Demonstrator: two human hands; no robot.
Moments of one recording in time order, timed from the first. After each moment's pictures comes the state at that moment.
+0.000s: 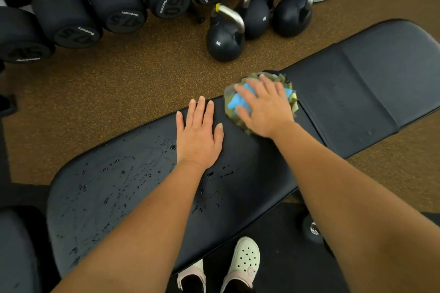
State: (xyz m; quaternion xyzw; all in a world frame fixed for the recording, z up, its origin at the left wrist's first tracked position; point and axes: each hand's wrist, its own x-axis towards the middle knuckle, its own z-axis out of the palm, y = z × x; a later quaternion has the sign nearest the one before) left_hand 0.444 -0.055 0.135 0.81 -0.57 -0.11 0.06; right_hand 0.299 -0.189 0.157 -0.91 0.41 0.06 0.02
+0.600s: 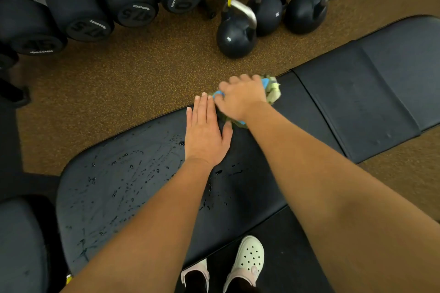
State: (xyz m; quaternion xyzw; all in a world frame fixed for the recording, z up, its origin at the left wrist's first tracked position) left_hand 0.446 -0.054 0.134 0.82 -0.54 -0.13 0.13; right_hand 0.386 -0.188 0.164 -0.92 0.38 0.12 0.03
